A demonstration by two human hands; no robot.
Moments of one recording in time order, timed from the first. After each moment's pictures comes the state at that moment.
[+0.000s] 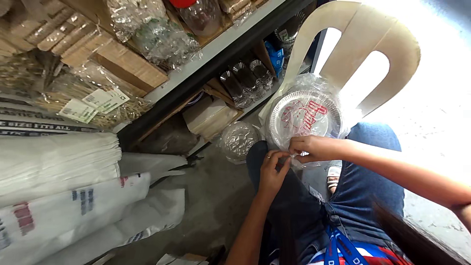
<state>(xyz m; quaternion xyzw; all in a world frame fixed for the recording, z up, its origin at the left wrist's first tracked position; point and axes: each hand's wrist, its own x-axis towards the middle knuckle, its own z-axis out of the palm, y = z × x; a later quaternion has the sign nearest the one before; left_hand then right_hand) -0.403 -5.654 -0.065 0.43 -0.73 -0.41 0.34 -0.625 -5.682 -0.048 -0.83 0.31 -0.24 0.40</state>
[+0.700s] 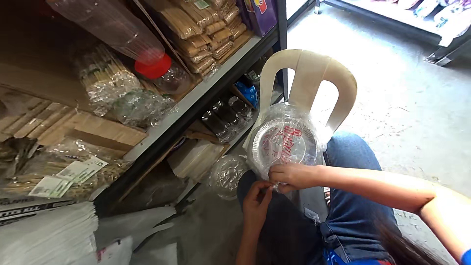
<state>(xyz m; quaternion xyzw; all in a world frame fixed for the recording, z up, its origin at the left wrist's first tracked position) -0.395 -5.662 -0.047 0.44 -0.66 -0.52 0.32 -0.610 -5.670 -0.052 -0.83 0.31 -0.34 0.30</state>
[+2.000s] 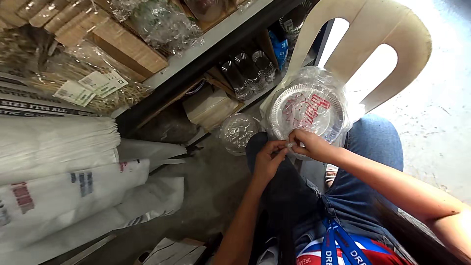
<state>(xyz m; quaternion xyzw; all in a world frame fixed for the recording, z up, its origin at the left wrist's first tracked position) -0.401 -5.669 -0.028 0.51 -0.59 -0.58 0.23 -0.597 -5.657 -0.066 -0.74 0.45 -0.36 0.36</state>
